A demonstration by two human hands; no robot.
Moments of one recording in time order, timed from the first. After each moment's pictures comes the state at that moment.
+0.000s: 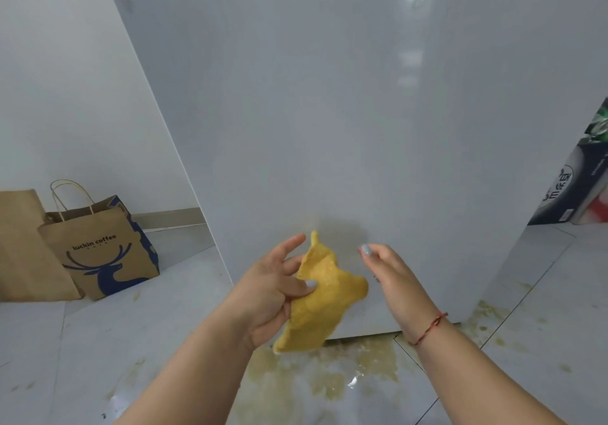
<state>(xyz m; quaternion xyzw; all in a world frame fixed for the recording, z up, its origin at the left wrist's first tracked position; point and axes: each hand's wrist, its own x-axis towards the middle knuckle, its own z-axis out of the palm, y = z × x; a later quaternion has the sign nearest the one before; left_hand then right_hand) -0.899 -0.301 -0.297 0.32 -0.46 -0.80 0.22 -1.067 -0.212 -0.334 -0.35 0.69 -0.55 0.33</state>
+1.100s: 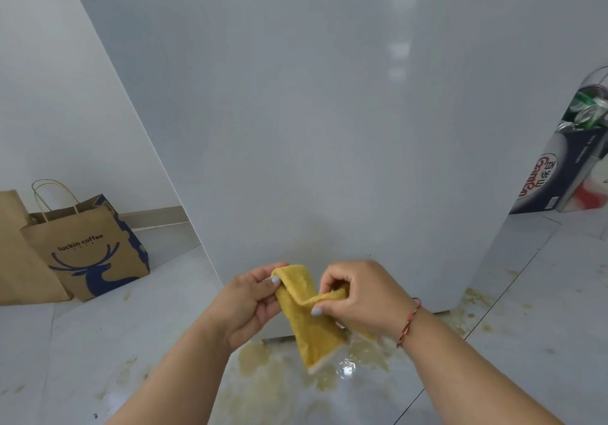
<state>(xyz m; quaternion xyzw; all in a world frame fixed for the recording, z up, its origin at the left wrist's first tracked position) -0.890 -0.326 -0.358 0.35 -0.38 -0.82 0.22 -1.063 -0.206 -0.338 -0.60 0.68 -0.36 0.23</state>
